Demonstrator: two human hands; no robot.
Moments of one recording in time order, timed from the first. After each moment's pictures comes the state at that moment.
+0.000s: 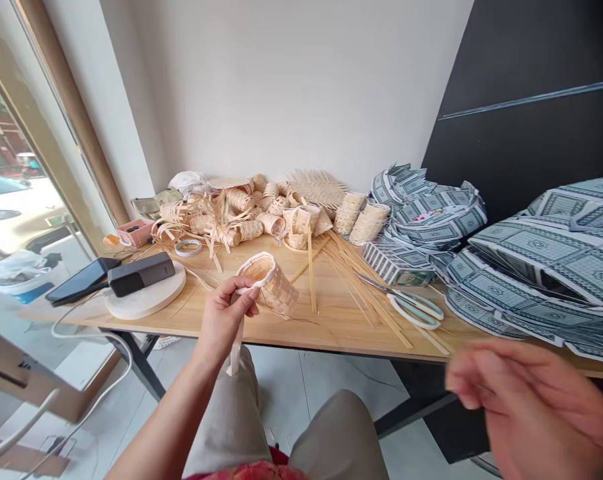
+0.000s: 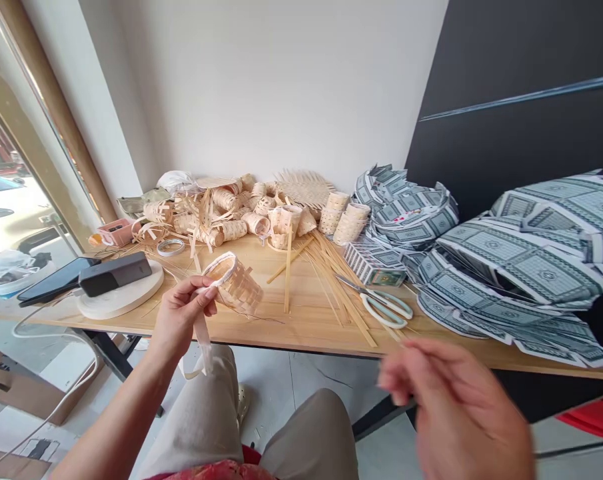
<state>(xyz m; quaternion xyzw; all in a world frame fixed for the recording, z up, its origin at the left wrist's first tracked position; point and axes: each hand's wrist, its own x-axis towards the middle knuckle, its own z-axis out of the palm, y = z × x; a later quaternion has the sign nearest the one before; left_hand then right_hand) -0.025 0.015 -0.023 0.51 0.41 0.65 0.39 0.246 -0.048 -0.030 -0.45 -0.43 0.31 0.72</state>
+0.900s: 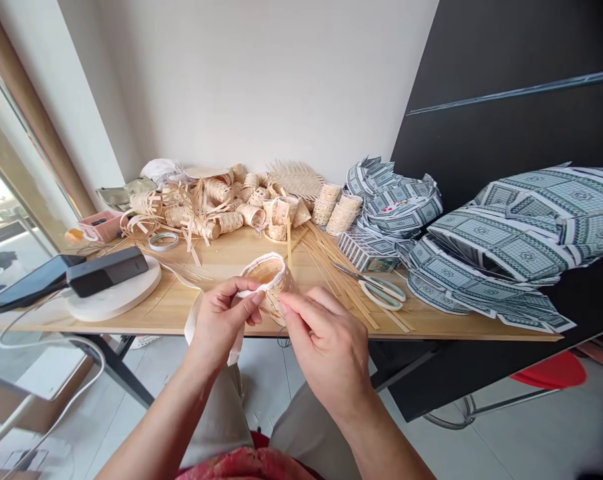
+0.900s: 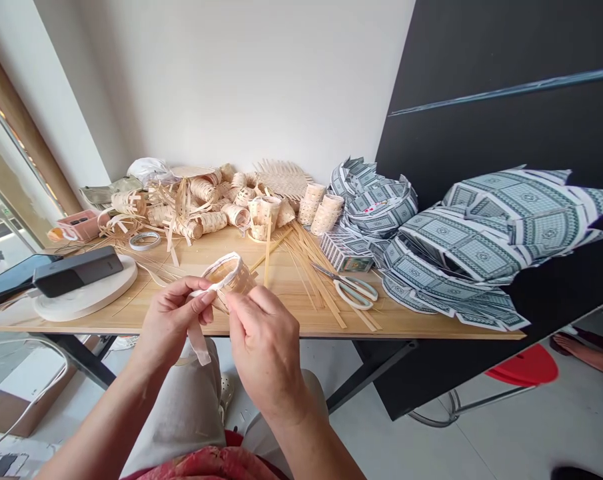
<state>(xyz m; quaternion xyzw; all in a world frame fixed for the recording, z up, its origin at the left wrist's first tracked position) 0.003 0.002 -0.019 0.51 0.37 0.60 0.49 0.141 -0.021 -0.001 -0.41 -0.75 -0.09 0.51</state>
